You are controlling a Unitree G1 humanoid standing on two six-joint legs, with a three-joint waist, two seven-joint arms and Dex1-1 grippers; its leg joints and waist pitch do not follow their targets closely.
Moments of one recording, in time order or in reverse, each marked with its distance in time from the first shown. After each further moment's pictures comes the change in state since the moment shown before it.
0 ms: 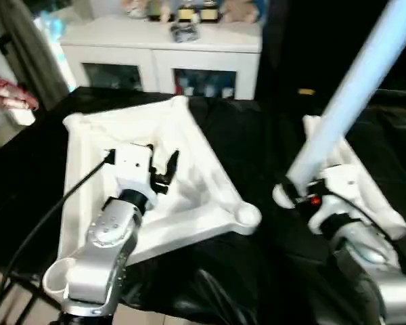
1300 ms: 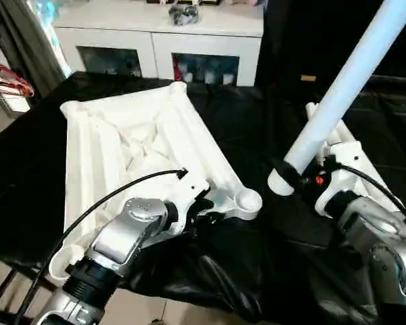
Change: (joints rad) left arm -0.266 0.199 -0.316 0.394 -0.055 0.227 -0.582; right arm -0.172 -0.084 -0.086 0.069 0.186 0.180 0.144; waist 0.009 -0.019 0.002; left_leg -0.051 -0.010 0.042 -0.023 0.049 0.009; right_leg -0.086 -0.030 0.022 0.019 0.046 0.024
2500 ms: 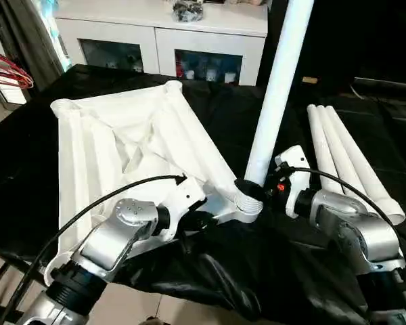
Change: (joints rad) left arm 0.027 0.079 -0.041 -0.055 0.014 -0.074 -0.132; right arm -0.171 -0.034 0.205 0.302 -0.045 -0.008 0.250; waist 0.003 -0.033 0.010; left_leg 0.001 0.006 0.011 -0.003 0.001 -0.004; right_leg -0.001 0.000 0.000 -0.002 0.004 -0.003
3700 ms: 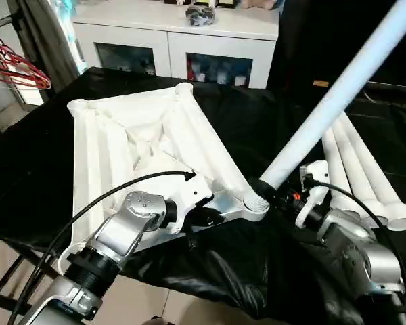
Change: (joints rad) left arm -0.099 -0.055 -0.016 0.230 0.041 -0.171 -0.076; right arm 0.150 0.060 -0.103 0.060 0.024 -0.273 0.009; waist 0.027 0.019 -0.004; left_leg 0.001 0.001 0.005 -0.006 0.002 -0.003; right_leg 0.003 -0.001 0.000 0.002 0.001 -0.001
